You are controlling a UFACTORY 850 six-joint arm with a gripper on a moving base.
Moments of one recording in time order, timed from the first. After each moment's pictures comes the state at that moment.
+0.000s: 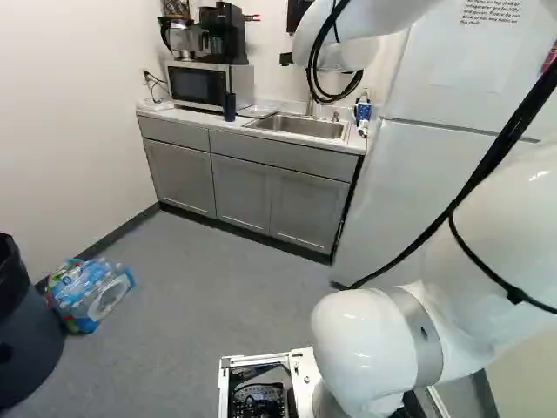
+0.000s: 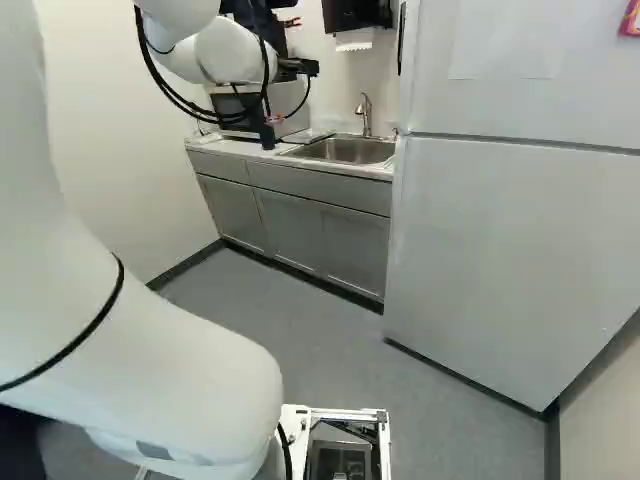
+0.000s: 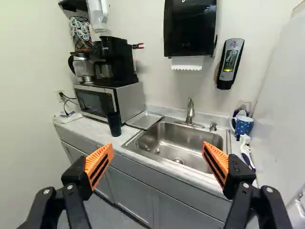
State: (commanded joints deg) arm 0.0 9.8 -56.9 0.0 18.7 0.0
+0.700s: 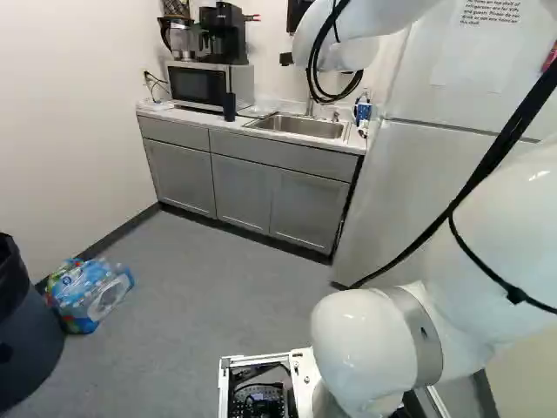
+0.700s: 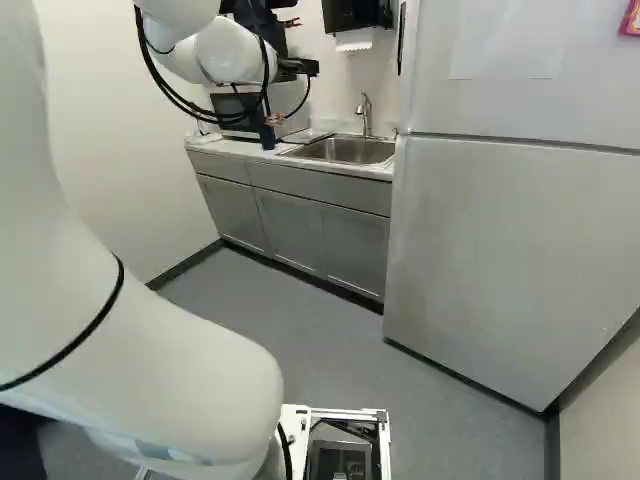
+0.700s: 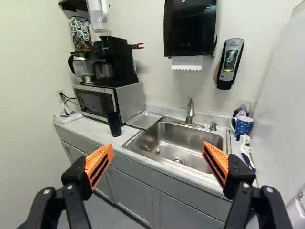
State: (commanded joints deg) arm 0.0 9.8 -56.9 0.0 18.7 0.0
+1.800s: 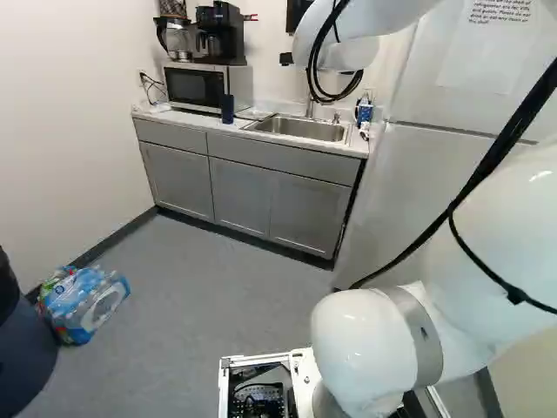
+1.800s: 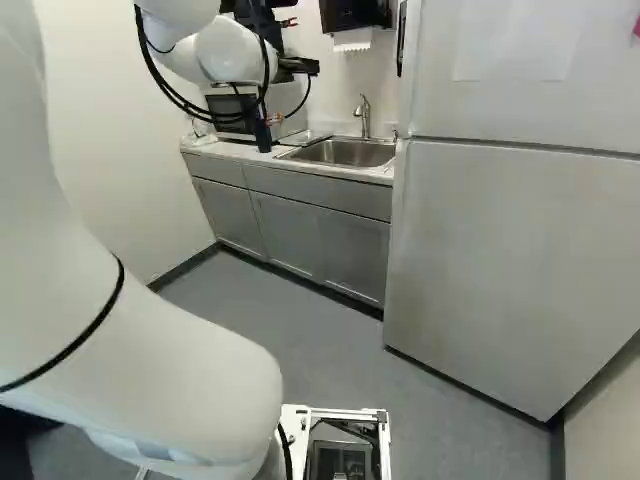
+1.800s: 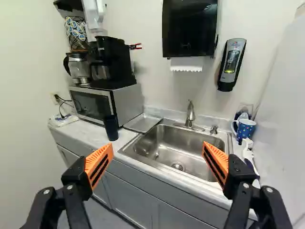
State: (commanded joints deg) arm 0.0 9.8 -56.9 0.0 18.7 0.0
